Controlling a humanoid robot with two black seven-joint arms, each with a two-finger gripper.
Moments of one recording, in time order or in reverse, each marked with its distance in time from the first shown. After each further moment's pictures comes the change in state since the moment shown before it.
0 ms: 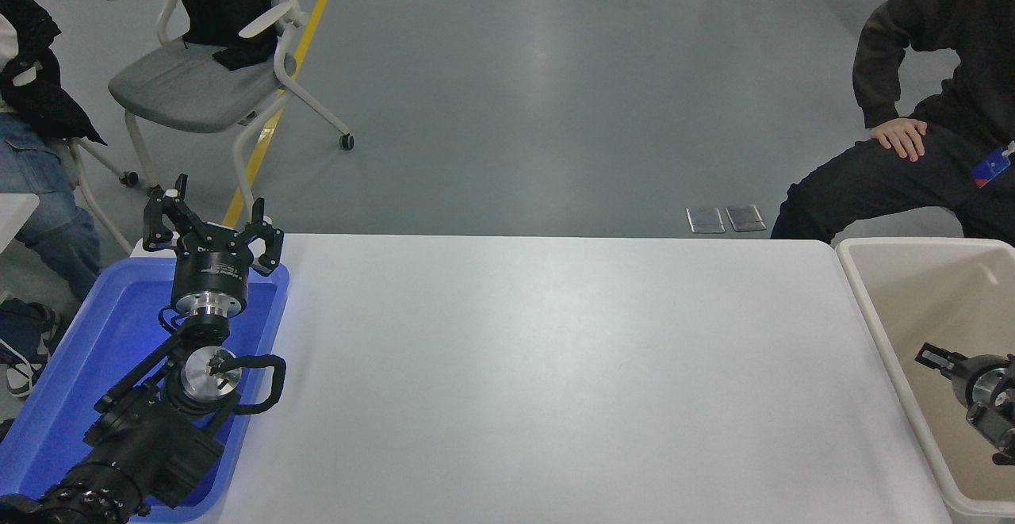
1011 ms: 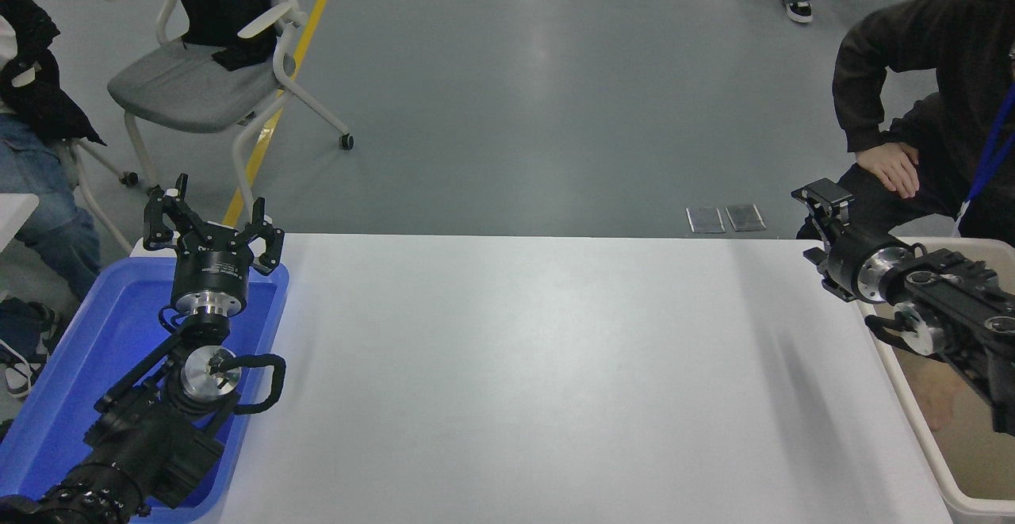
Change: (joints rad) left arm 0.000 0.000 0.000 0.000 0.000 0.000 0.000; right arm 0.034 0.039 0.934 0.599 0.391 0.026 0.000
